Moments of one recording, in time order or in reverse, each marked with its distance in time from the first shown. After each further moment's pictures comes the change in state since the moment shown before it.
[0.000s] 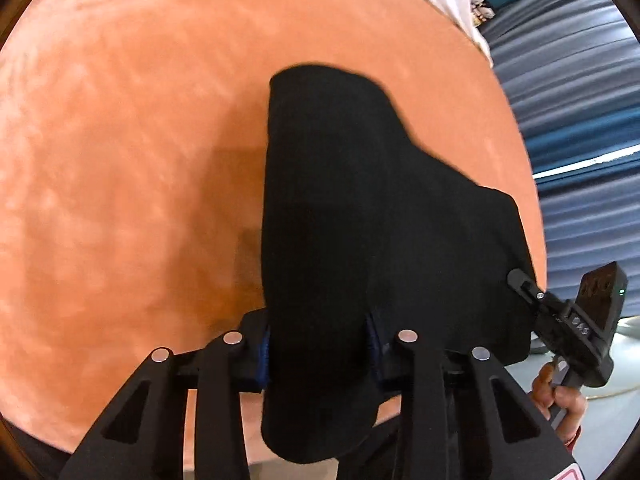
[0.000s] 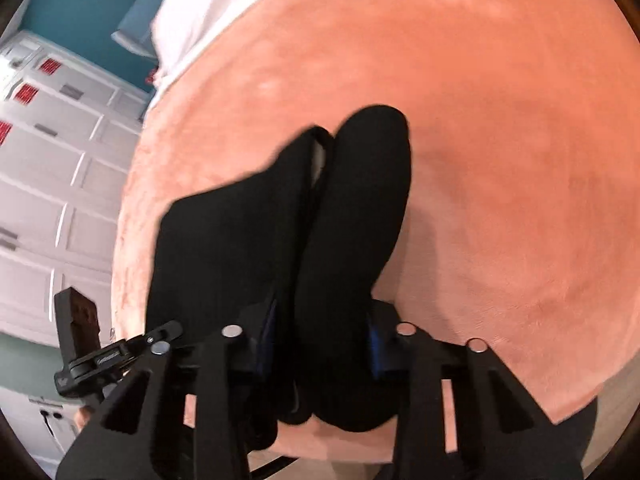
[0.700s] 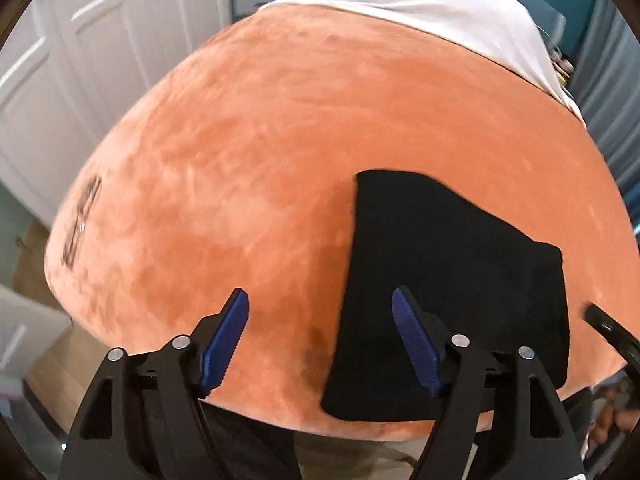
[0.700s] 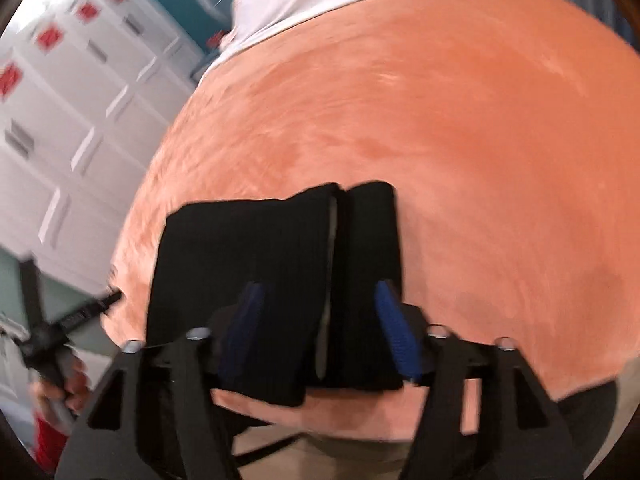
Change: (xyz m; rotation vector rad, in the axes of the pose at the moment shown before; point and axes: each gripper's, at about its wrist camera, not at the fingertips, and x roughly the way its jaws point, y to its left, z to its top) left arm -0.118 0.055 -0.049 -0.027 -0.330 0.509; right arm 0.037 0.109 -0.069 -0.313 -0.021 -0.075
